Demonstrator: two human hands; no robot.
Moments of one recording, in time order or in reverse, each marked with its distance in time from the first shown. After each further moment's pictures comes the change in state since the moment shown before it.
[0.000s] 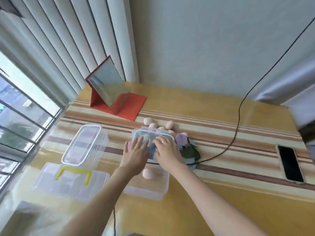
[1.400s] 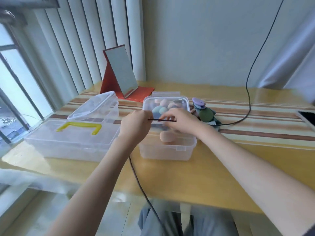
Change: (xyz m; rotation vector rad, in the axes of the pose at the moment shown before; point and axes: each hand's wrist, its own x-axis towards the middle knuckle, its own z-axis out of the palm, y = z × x) left_hand -0.070 -0.039 0.060 -0.009 0.628 0.093; right_hand -0.027 -0.003 0.083 0.188 0.215 -0.204
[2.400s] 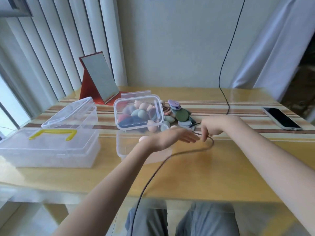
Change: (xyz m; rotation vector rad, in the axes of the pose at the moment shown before) left_hand -0.009 0.130 0.021 -0.996 -0.795 0.257; right_hand -0.096 0.070 -0.104 -0.511 -0.497 0.515
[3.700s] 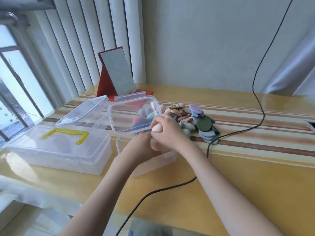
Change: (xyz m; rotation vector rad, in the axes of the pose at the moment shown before) left_hand -0.040 -0.066 -0.064 0.650 0.584 -0.377; right_hand 0.070 -0.161 0.012 0.712 0.590 -0.459
